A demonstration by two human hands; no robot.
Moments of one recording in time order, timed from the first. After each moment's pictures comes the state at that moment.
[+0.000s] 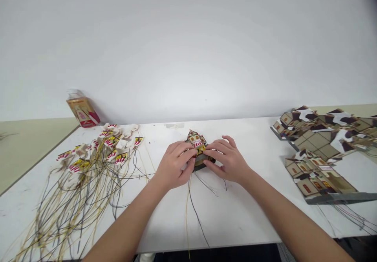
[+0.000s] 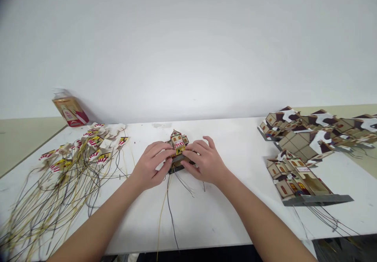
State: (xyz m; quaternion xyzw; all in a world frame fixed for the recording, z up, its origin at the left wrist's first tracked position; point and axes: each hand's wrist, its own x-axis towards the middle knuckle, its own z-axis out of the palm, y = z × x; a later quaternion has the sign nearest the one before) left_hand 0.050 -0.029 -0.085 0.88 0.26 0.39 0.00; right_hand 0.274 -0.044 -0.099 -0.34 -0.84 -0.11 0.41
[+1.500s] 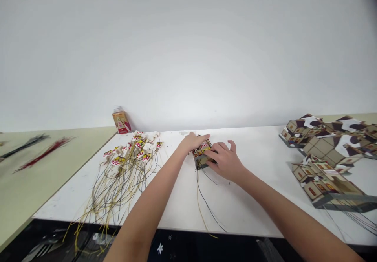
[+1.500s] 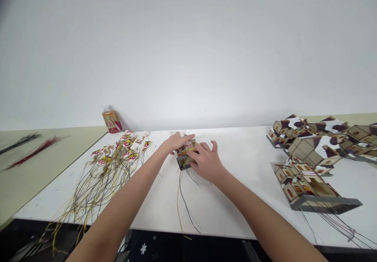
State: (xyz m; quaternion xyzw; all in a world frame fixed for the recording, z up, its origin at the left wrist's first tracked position) left_hand 0.088 0.031 -0.037 0.62 0.70 0.14 0.33; right_hand 0.250 -0.050 -0.100 -0.43 -0.83 -0.15 0.33
